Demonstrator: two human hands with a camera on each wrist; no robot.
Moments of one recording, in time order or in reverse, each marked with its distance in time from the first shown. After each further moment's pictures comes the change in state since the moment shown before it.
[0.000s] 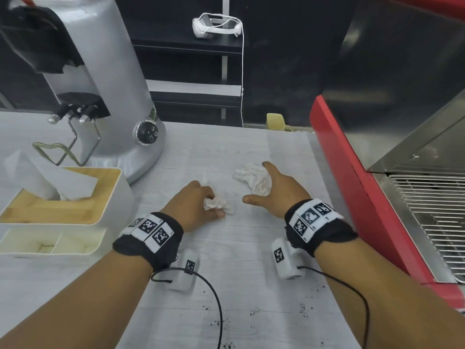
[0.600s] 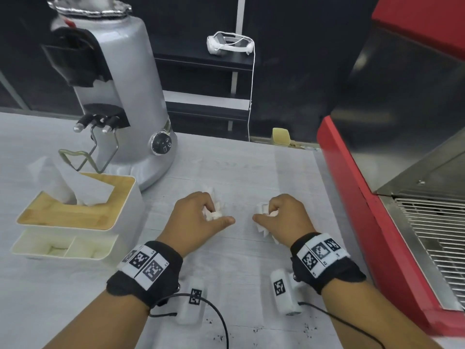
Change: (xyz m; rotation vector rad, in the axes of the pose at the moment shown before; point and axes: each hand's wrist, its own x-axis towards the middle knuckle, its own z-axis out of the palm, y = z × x) left_hand -0.045 0.023 -0.017 -0.390 0.378 -0.028; right_hand -0.010 0.008 0.027 0.274 0.227 -0.054
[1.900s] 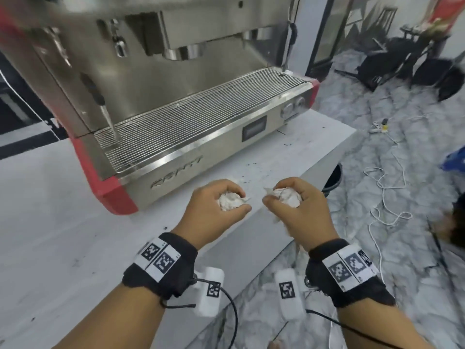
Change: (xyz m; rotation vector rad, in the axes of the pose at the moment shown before) left_hand -0.267 0.321 0.281 -0.288 -0.666 0.563; right_hand -0.425 0.238 -0.256 0.467 0.807 0.228
